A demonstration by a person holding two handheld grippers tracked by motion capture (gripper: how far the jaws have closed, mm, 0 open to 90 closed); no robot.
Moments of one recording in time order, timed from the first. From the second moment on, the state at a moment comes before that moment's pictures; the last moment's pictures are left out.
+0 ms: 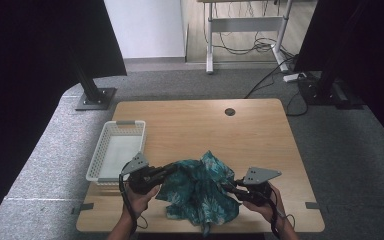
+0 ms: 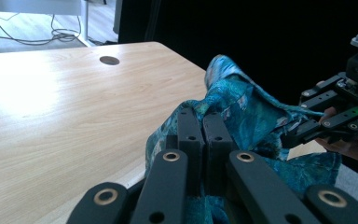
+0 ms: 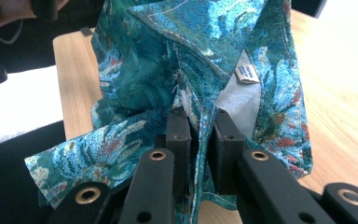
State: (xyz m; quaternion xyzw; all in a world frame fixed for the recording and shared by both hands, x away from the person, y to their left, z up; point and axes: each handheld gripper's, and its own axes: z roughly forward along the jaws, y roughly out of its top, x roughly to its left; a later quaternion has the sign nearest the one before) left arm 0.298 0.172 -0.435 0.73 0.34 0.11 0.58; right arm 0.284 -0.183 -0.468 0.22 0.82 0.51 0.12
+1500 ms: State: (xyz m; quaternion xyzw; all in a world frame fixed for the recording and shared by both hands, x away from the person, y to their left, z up) left arm 0.287 0.179 -0.392 0.74 0.30 0.13 0.59; right arm 0.246 -0.196 -0.388 0.17 0.81 0.53 0.20
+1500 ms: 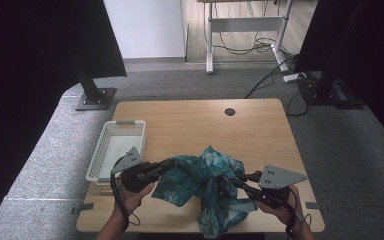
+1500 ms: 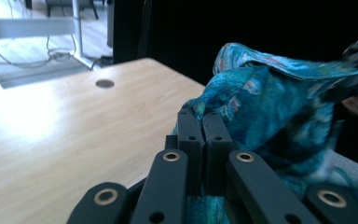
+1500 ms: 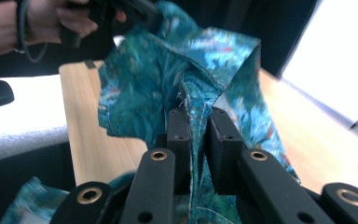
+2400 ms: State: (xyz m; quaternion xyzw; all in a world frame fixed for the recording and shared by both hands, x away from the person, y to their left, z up) left arm 0.290 0.185 -0.402 0.74 0.32 0.13 0.58; right arm 0.257 -0.184 -0.395 0.18 0.81 0.53 0.19
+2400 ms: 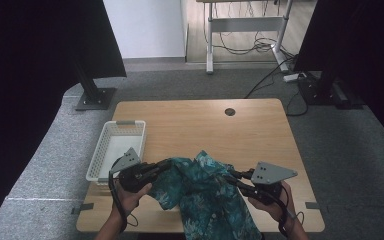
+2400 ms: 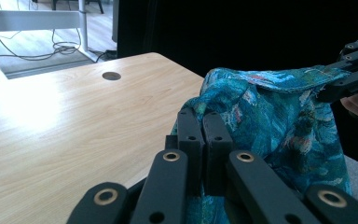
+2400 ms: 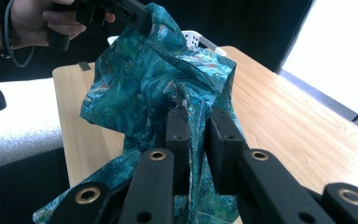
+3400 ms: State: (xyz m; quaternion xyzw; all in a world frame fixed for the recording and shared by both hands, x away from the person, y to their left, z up) left arm 0.301 0.176 -0.443 0.76 0.34 0.11 0.54; right arm 0.273 -0.169 -0.443 0.20 0.82 0.53 0.10
